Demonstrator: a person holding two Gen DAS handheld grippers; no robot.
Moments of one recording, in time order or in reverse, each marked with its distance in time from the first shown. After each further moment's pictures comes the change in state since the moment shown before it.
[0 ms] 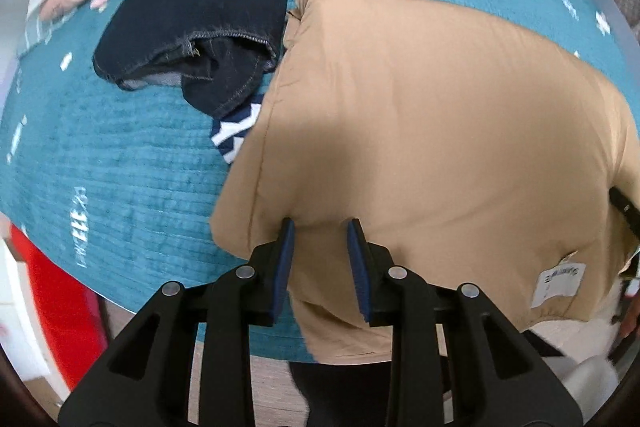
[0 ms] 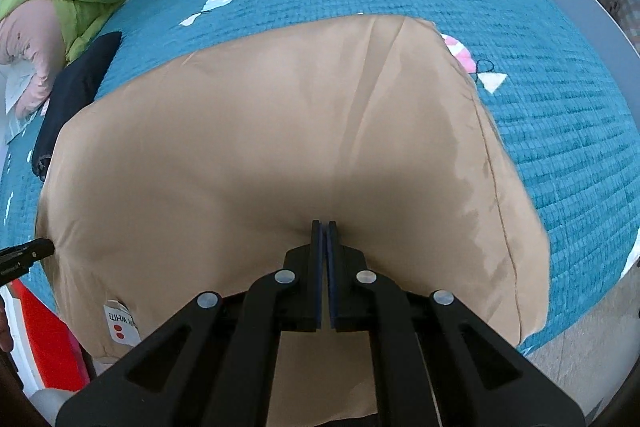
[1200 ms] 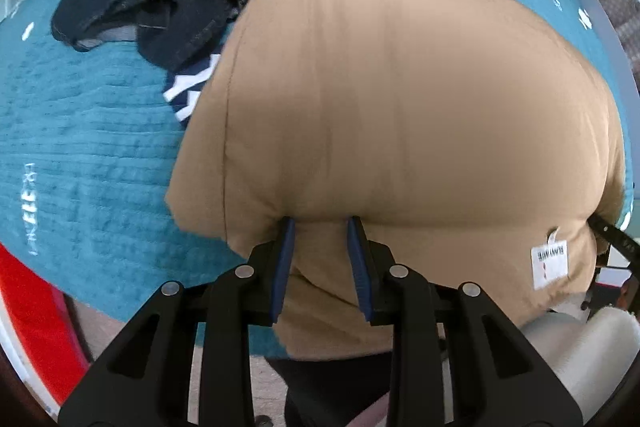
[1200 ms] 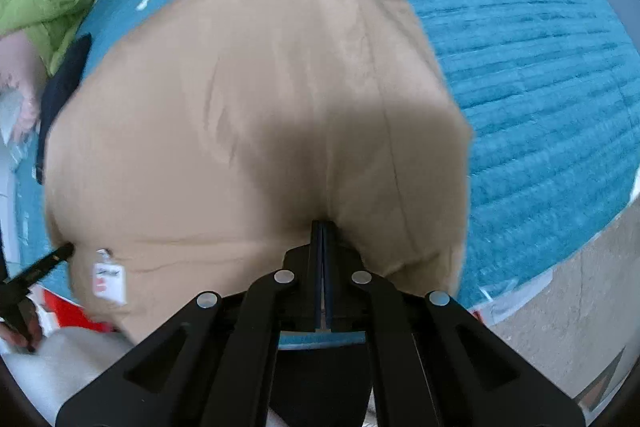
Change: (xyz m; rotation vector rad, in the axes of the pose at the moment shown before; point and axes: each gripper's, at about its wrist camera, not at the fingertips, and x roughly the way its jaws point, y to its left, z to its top) left arm 0.022 -0.013 -0.019 -0.029 0.075 -0.170; right arm 0.002 -0.052 -0.029 0.107 0.170 0.001
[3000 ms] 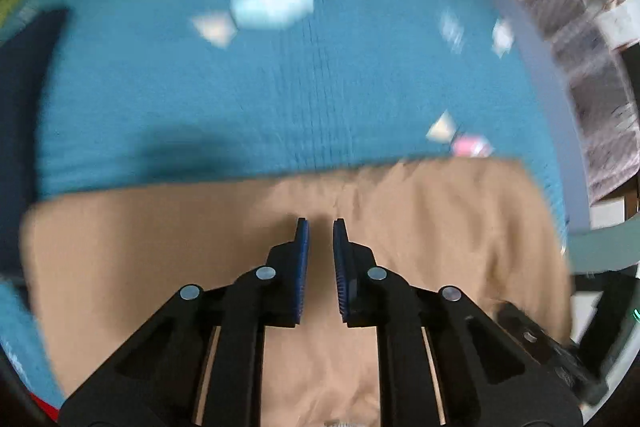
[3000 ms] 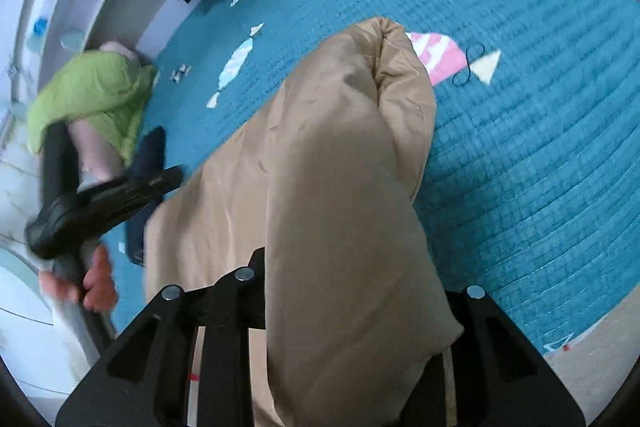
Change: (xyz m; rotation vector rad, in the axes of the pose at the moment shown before) left arm 0.036 -0.180 0.182 0.193 0.041 -0.215; right arm -0.047 -0.005 0.039 0.186 -0.144 0.343
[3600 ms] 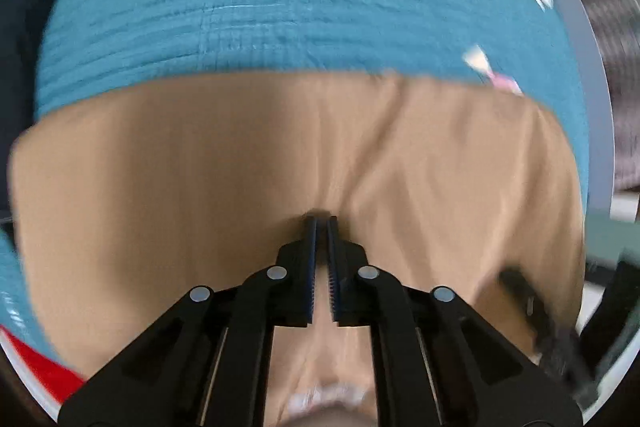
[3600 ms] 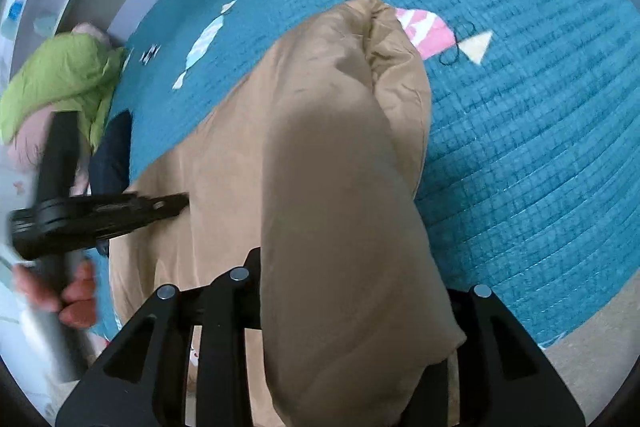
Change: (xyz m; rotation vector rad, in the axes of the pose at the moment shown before) left arm -0.013 -0.021 -0.035 -0.025 0.145 0.070; right arm 0.020 -0.004 -0.002 -0.013 0.062 -0.101
